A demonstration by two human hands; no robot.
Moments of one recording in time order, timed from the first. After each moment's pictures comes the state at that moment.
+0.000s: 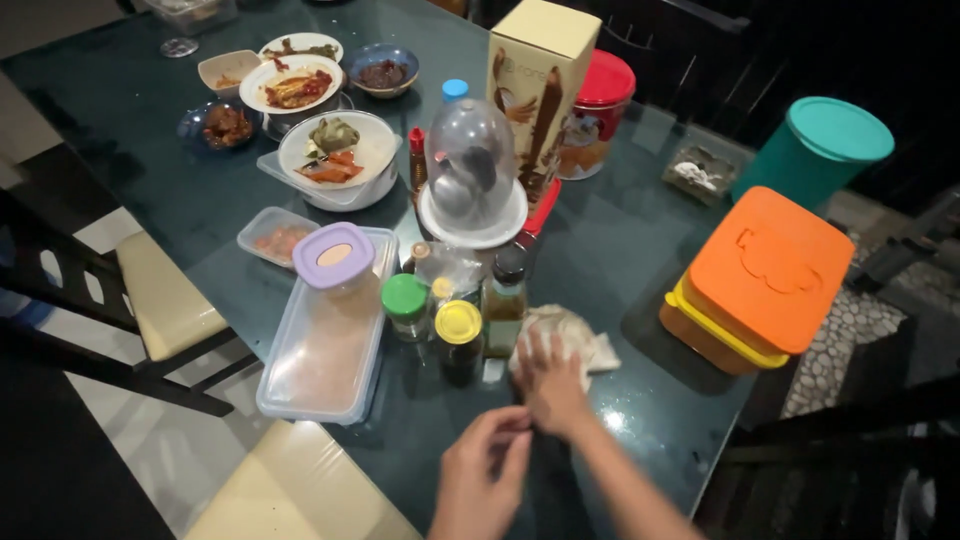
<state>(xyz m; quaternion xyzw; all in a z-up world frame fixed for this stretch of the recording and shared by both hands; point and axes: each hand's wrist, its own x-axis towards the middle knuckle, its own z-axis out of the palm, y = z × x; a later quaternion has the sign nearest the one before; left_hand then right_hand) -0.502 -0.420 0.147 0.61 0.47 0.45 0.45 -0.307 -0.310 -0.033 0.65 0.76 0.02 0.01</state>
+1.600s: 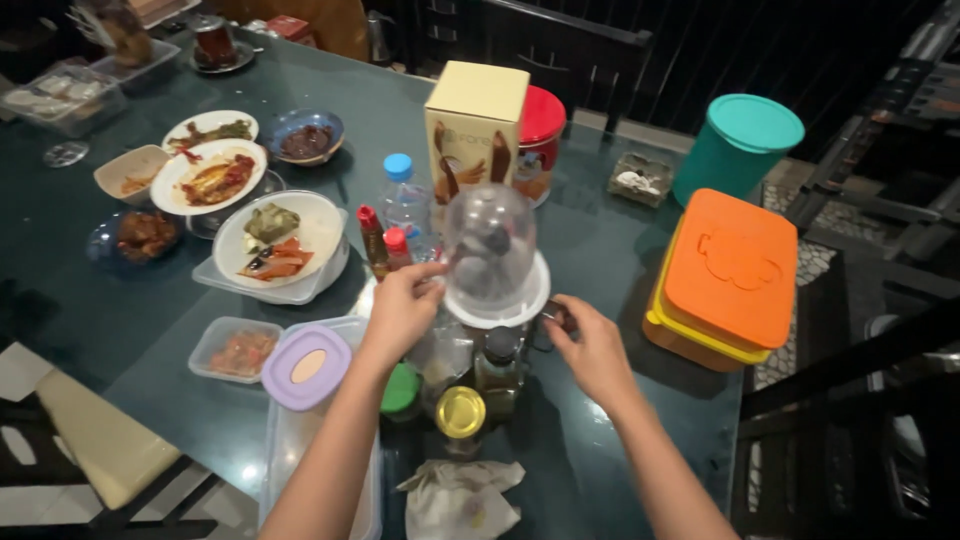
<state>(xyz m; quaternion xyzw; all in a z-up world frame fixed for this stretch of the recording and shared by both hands) -0.518 -0.105 0.206 0.71 0.49 0.29 0.41 -0.305 -0.263 0.189 0.75 0.51 -0.16 -0.40</state>
